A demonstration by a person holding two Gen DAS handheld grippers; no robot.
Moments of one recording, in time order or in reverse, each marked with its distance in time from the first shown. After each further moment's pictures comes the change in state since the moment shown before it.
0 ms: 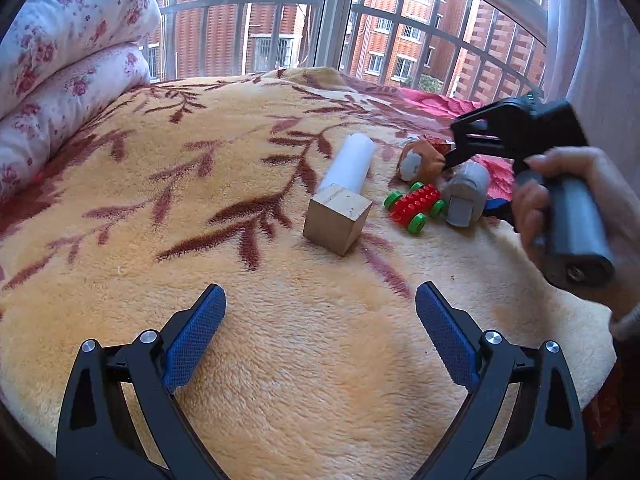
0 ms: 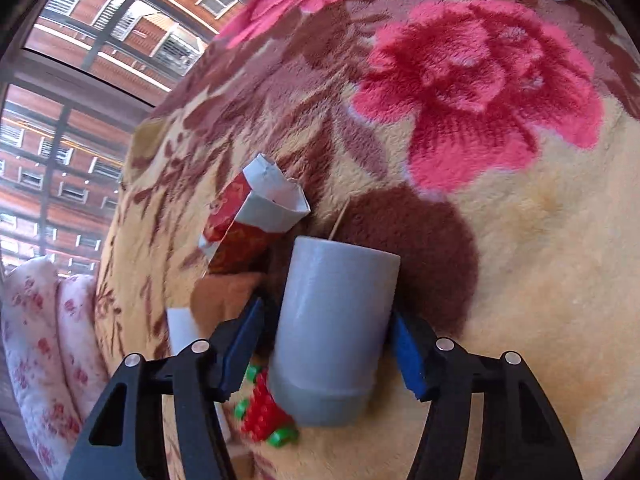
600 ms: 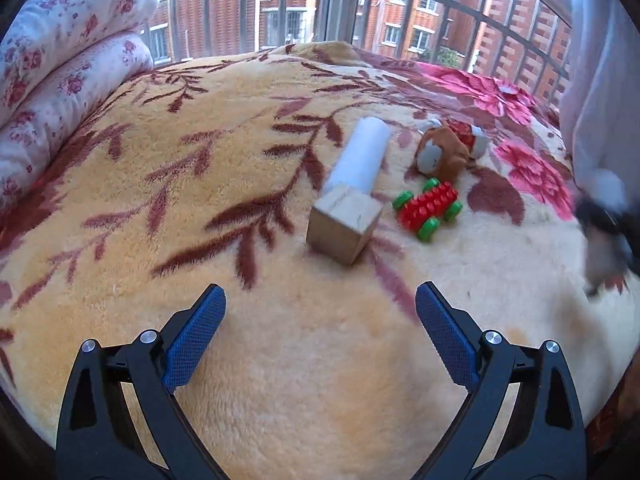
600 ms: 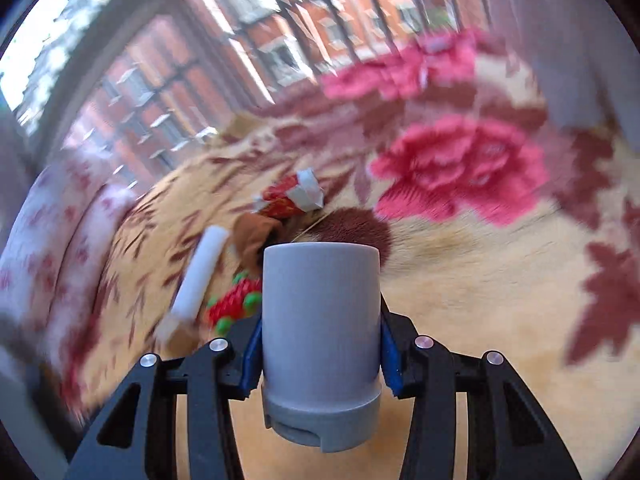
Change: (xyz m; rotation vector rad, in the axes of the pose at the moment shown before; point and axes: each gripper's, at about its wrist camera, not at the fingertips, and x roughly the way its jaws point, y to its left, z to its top) left arm 0.024 -0.009 0.030 -0.009 0.128 0.086; right arm -0.130 -0.069 -0.077 -0.518 -0.266 0.124
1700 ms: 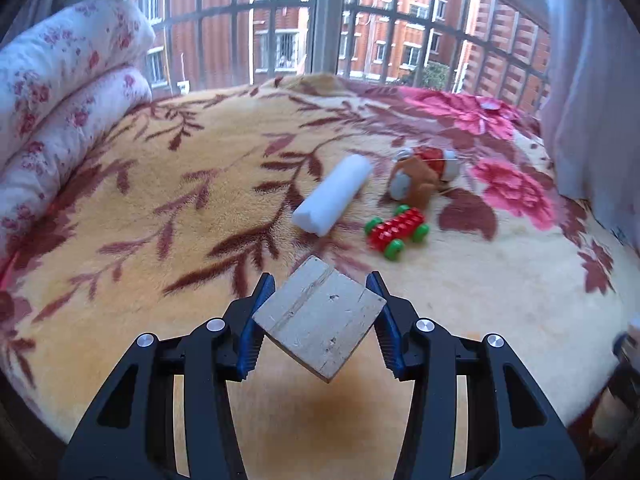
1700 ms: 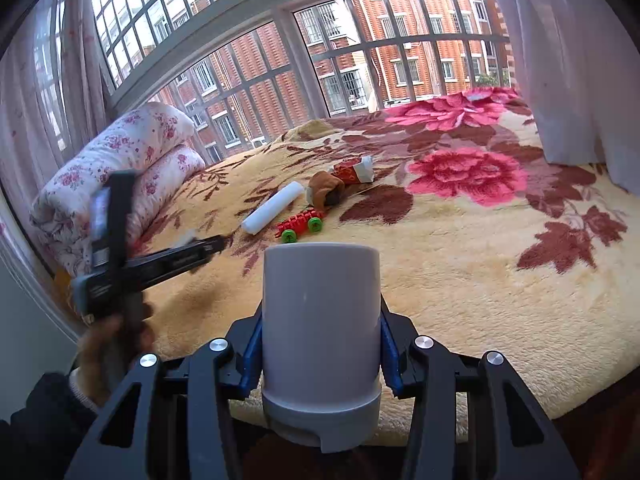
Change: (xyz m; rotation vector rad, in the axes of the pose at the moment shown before) left arm -0.050 -0.019 -0.005 0.066 -0.107 -0.010; right arm -0.091 0.023 -0.093 -0.200 -0.085 0.092
